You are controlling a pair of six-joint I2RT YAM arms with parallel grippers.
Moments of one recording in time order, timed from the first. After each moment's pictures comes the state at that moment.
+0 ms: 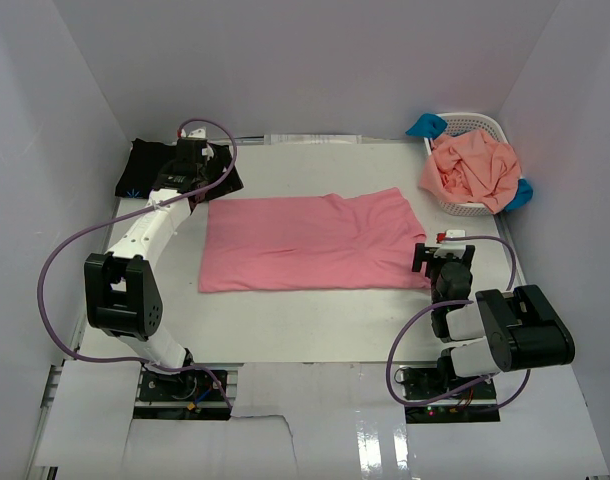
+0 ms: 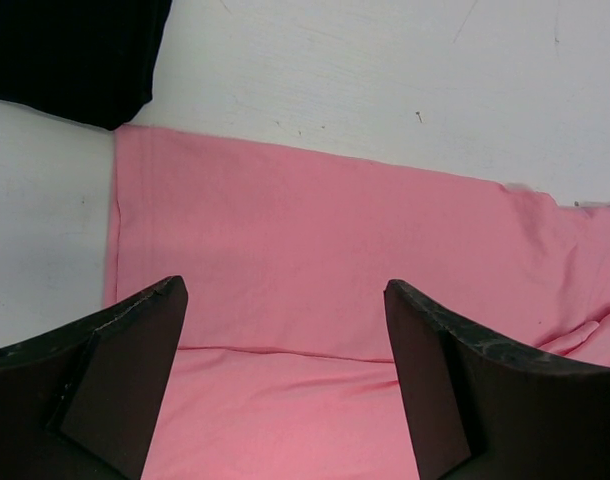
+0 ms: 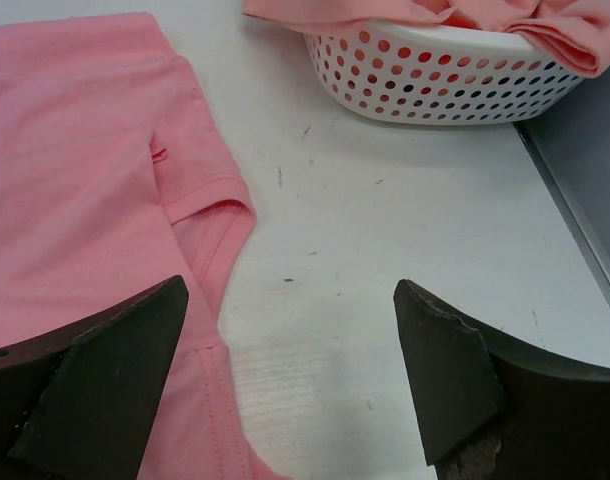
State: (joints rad) left arm -0.17 1.63 1.35 -0.40 -0.01 -0.41; right arm 0.16 1.41 0.05 1.21 0.28 -0.11
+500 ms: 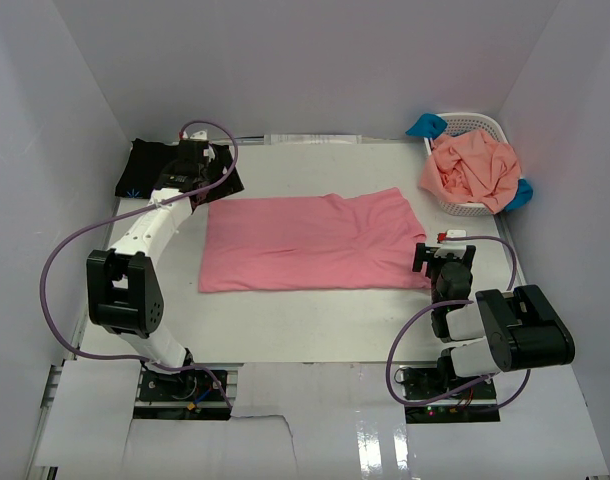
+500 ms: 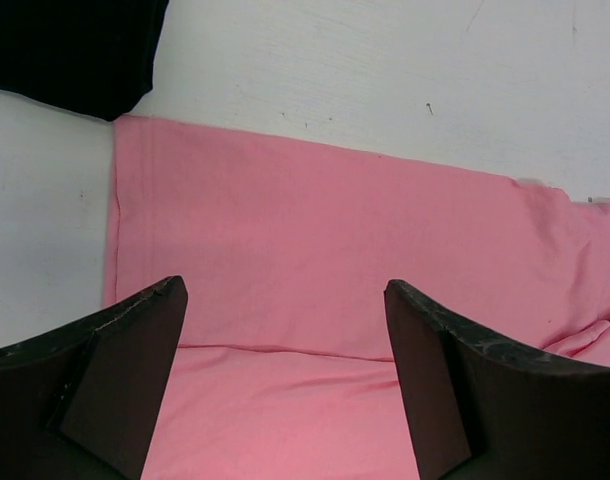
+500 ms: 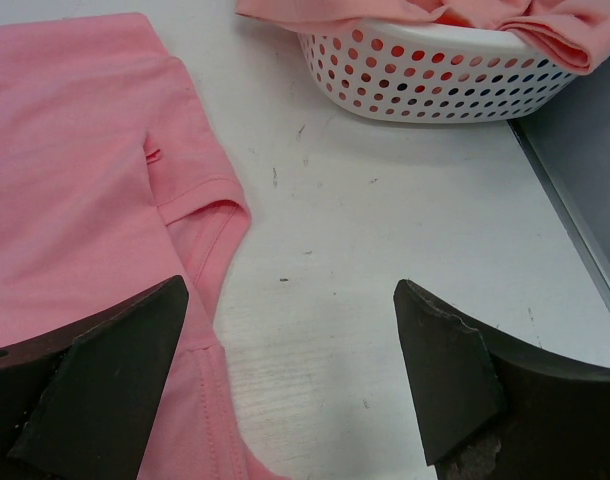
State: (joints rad) left arm -0.17 1.65 1.35 -0.40 -0.01 -0.41; right arm 0.16 1.41 0.05 1.21 0.30 -0.11
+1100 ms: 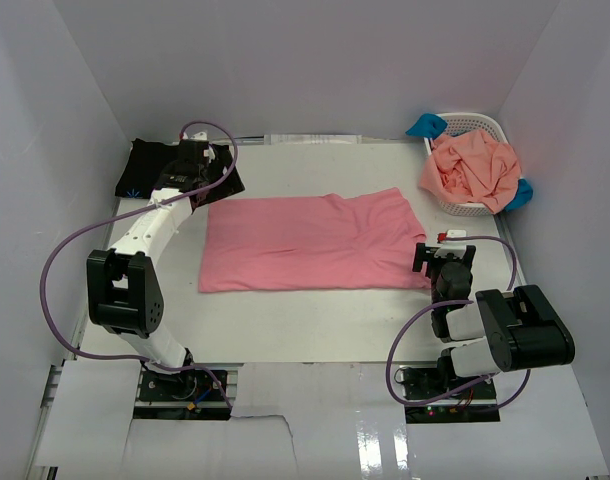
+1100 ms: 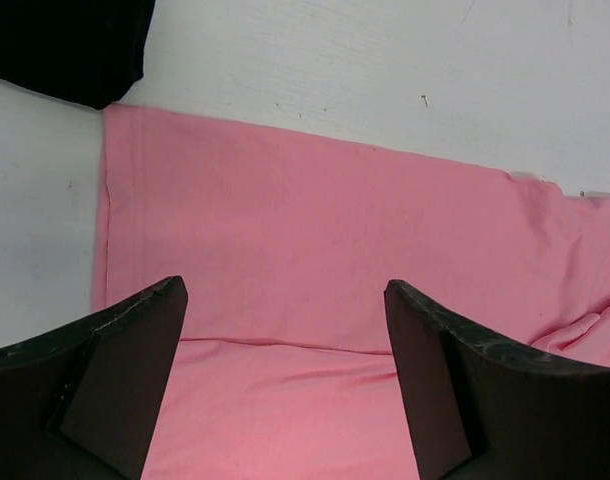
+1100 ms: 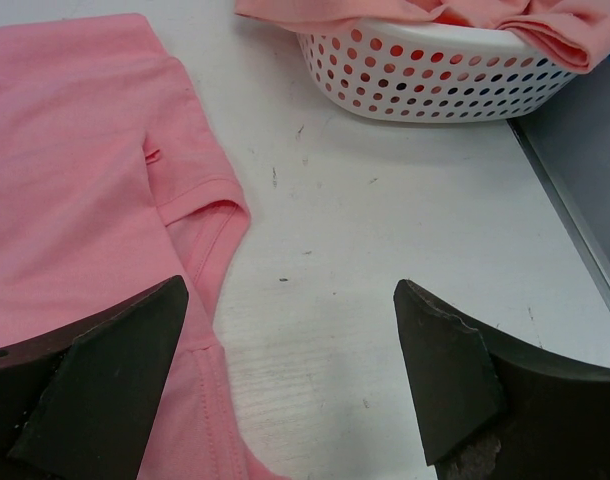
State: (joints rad) left arm -0.17 1.65 1.35 -0.41 0.01 -0.42; right arm 0.16 1.41 0.05 1.21 0.30 -0.11
